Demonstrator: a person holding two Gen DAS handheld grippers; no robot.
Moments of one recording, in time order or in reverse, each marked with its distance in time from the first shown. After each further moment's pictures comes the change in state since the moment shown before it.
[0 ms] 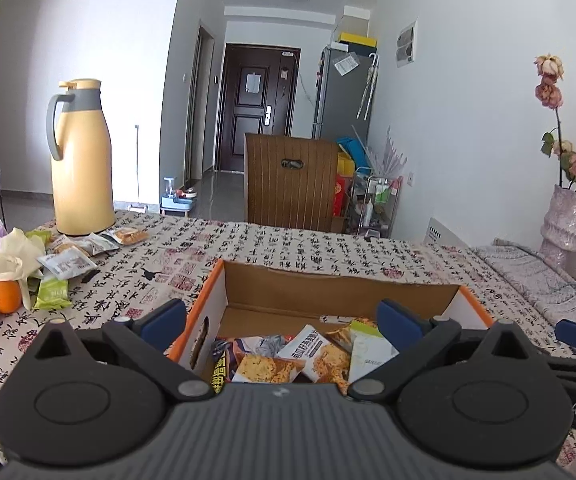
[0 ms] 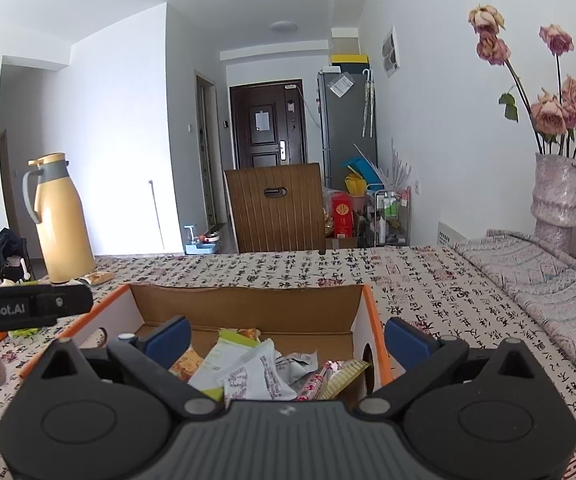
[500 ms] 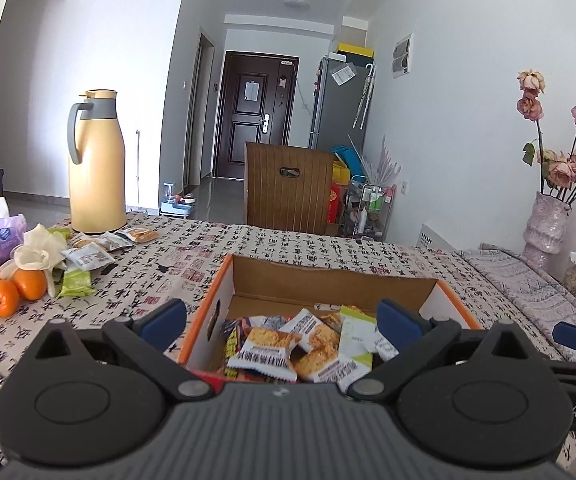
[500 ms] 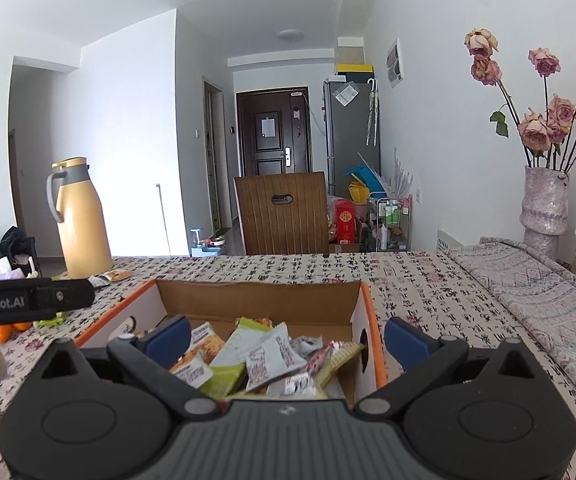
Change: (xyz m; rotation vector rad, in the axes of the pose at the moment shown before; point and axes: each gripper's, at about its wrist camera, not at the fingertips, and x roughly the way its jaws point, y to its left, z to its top) left arm -0.063 0.008 -0.014 -0.011 -0.018 -0.012; right arm -0.065 0.010 -0.009 -0.019 -0.014 0.007
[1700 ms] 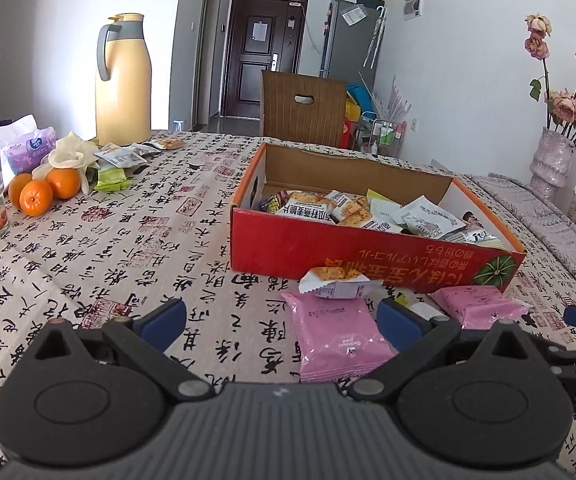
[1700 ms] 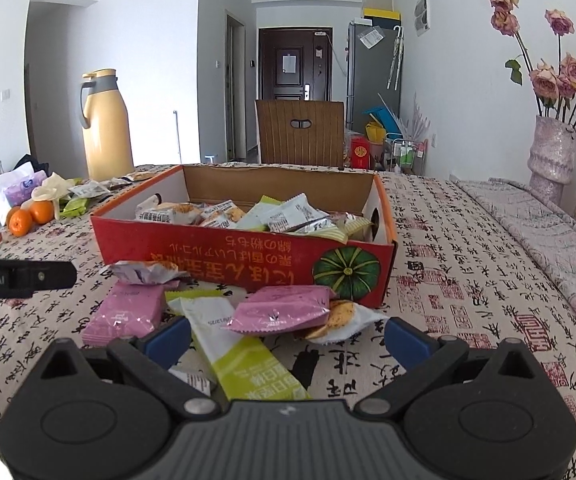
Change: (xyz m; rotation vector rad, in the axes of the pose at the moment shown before) left arm -0.034 0.036 -0.075 -0.007 0.194 0.021; right arm -0.041 0.015 -0.073 -0.080 0.203 0.025
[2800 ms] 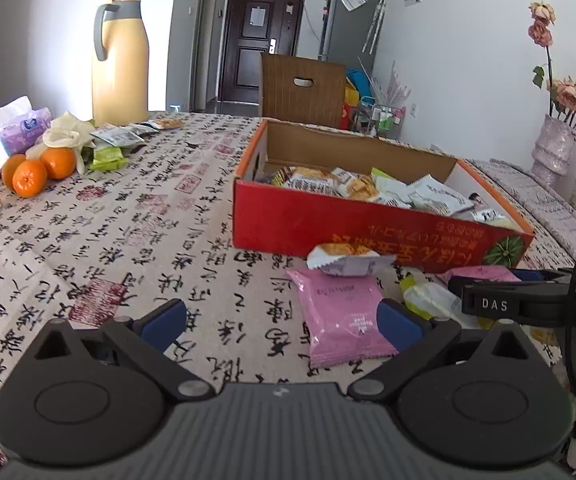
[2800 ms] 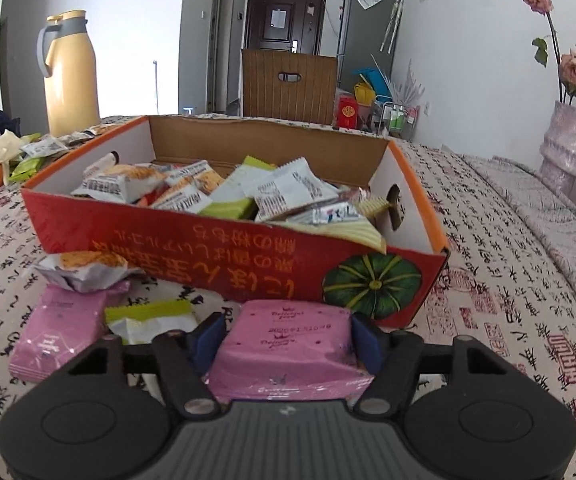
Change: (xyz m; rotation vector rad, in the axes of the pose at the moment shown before) left arm 0.014 0.006 -0.011 0.002 0.050 -0.013; right arm 0.094 0.013 0.022 -0.038 0.150 -0.089
